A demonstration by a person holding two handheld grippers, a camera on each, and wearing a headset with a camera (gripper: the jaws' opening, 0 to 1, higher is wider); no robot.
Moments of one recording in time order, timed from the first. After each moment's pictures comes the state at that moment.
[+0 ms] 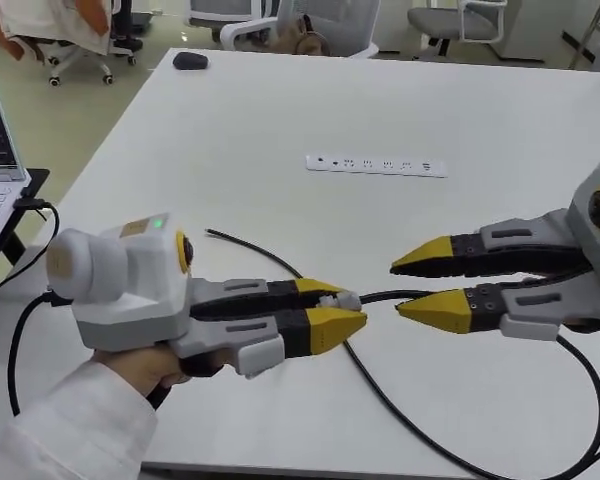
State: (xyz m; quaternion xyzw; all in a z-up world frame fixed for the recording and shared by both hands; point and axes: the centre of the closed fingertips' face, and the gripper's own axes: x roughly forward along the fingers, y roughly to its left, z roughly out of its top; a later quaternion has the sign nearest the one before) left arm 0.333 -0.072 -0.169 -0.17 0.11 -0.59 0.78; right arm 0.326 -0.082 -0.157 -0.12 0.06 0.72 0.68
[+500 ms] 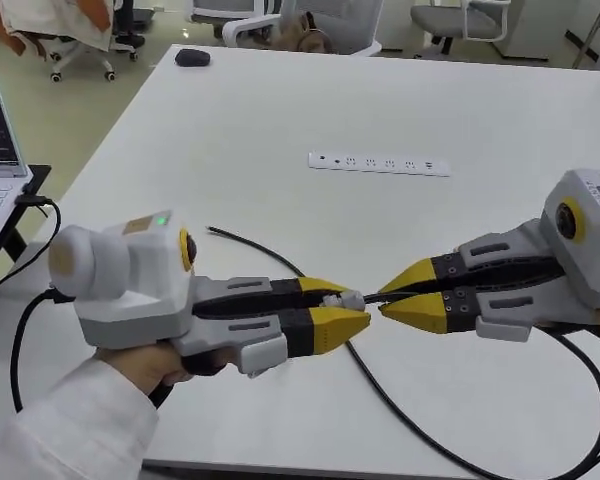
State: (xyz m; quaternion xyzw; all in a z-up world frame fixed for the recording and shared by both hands) left arm 0.334 -0.072 -0.169 -0.17 0.11 -0.59 0.78; right arm 0.324 -0.077 -0.172 -0.13 0.08 0.72 0.67
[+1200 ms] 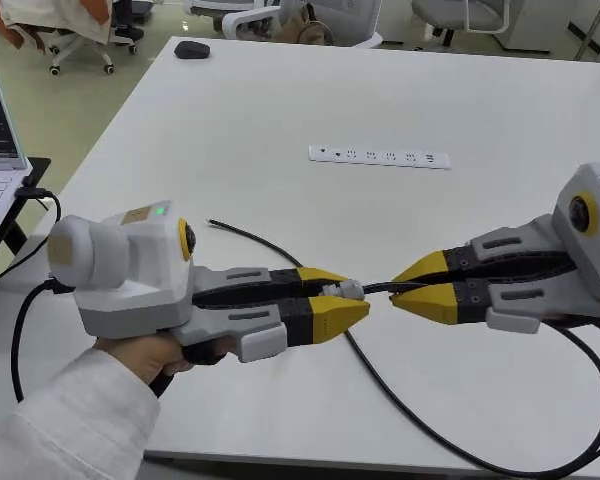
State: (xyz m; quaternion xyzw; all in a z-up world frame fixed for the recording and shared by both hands) left arm 0.334 -0.073 -0.169 -0.17 0.11 -0.59 0.78; right arm 0.330 -0.093 -0.177 -0.12 0.09 0.71 0.68
